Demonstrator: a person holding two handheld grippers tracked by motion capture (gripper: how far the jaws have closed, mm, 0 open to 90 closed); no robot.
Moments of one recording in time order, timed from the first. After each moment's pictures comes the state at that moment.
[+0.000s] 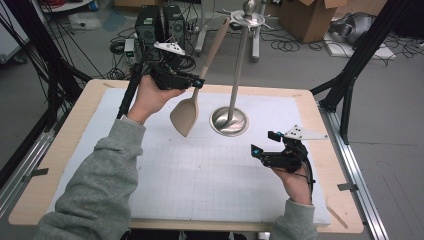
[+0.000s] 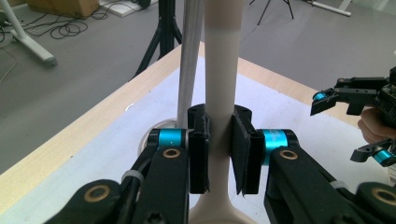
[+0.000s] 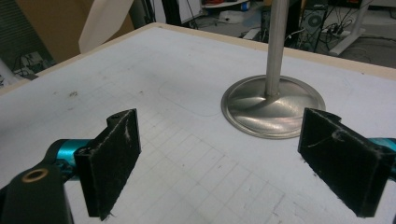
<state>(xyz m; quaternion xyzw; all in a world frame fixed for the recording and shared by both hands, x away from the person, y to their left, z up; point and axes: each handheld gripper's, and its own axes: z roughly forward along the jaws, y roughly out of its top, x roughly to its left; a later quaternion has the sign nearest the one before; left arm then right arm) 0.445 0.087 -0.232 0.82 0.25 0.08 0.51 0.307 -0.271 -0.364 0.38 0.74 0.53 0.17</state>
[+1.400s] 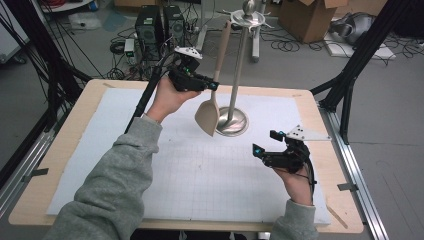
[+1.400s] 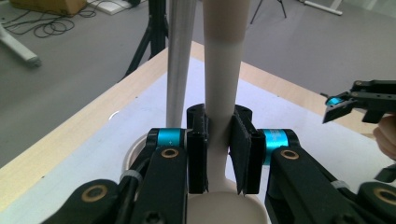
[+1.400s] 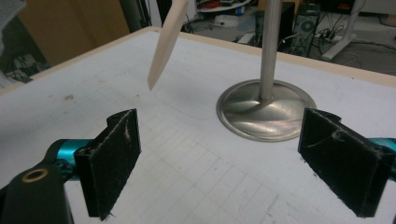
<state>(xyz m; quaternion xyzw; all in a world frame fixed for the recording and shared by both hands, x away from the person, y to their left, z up) 0.463 0.052 -0.251 0.82 0.24 0.07 0.51 0.304 -0.272 -0.360 0.38 0.73 0.53 0.18</state>
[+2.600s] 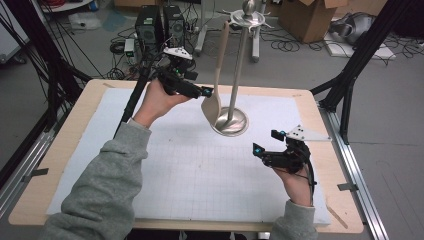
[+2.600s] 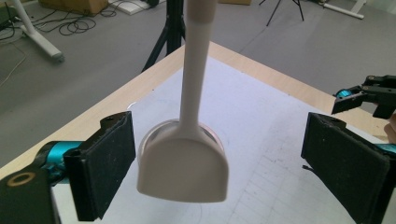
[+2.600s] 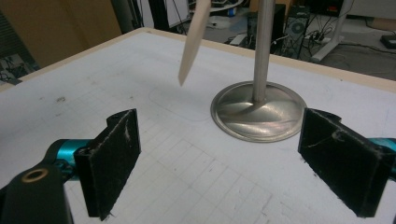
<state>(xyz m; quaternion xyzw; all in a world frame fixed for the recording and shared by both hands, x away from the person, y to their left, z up) 0.444 0.079 -0.245 0.81 0.26 0.09 0.51 0.300 -0.270 -0.356 0.38 0.73 0.53 0.20</state>
